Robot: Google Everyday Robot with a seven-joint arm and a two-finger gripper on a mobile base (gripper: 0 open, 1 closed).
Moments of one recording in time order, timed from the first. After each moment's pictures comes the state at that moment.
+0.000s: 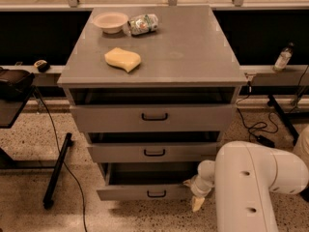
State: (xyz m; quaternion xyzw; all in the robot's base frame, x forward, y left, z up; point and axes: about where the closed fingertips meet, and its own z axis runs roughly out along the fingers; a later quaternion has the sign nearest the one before) arm 0.553 -0.190 0.187 -0.79 0.60 0.07 0.11
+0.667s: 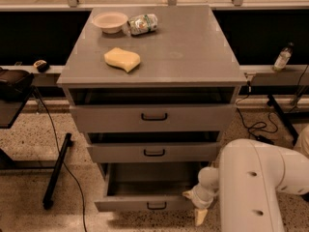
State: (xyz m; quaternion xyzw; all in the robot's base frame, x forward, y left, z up) arm 0.492 -0.184 0.192 -0.81 0.56 0.12 0.08
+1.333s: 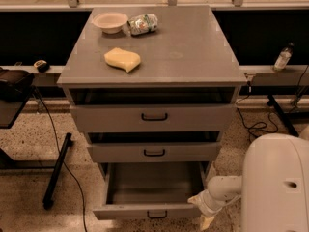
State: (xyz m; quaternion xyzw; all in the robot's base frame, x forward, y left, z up) arm 0.455 -0.194 0.254 -0.82 0.56 0.07 0.12
